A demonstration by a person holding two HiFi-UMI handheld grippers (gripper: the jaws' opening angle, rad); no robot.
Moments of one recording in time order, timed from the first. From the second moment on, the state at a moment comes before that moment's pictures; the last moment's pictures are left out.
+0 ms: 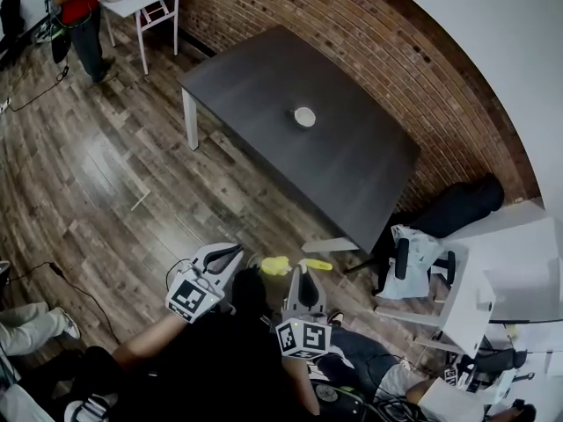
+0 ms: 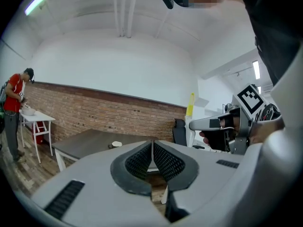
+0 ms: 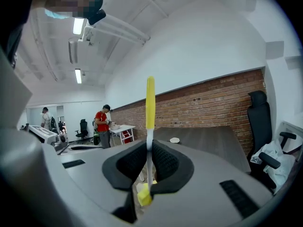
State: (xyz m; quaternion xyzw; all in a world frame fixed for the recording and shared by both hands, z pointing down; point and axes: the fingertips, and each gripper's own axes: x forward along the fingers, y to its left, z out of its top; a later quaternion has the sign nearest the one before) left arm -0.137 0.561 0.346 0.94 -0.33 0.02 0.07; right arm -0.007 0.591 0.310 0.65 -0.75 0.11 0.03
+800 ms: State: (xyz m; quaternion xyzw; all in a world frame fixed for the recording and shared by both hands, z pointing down) left arm -0.083 0.389 0.377 0.93 -0.35 0.05 0.08; right arm 0.043 0.411 0.337 0.62 -0.77 0.13 0.04
